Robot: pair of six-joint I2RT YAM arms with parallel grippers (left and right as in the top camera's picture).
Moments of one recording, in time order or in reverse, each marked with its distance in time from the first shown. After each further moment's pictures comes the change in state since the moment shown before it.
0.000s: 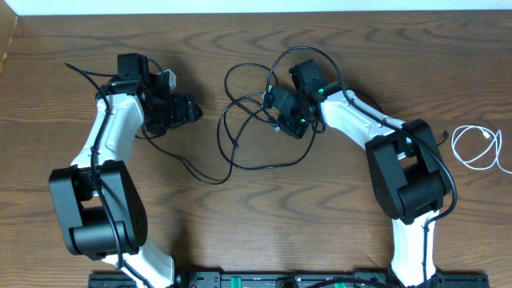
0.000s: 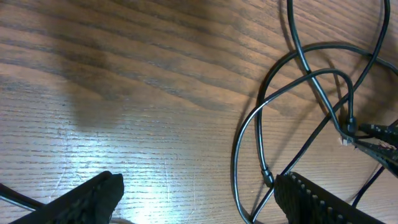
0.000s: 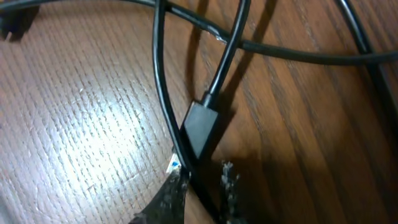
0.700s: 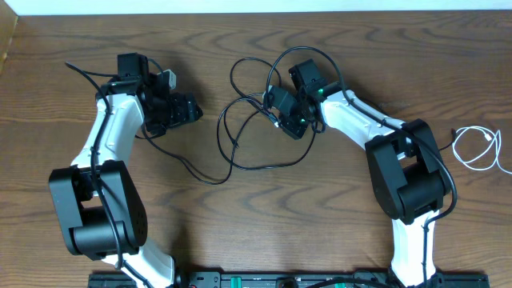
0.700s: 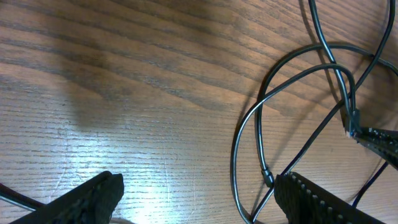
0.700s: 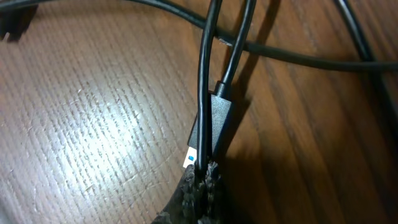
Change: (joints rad) left arm 0.000 0.000 0.000 0.000 0.000 0.000; right arm 0.000 0.000 0.000 0.007 0.006 0.018
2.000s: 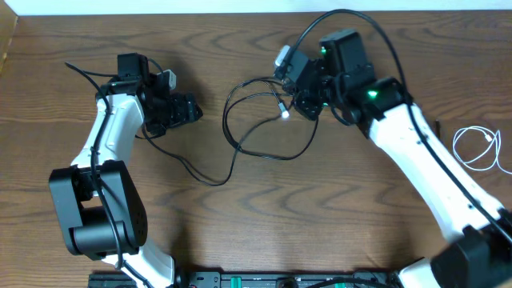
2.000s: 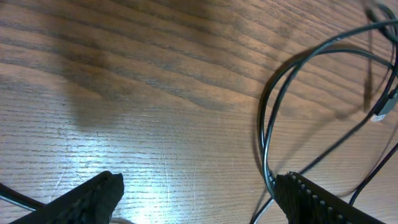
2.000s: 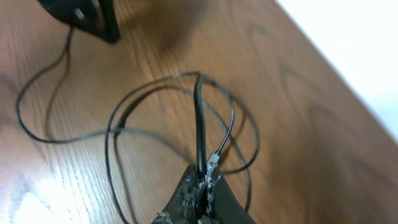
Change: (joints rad) left arm 0.000 0.000 0.000 0.000 0.000 0.000; right arm -0.001 -0.519 -0.006 -0.078 -0.018 0.054
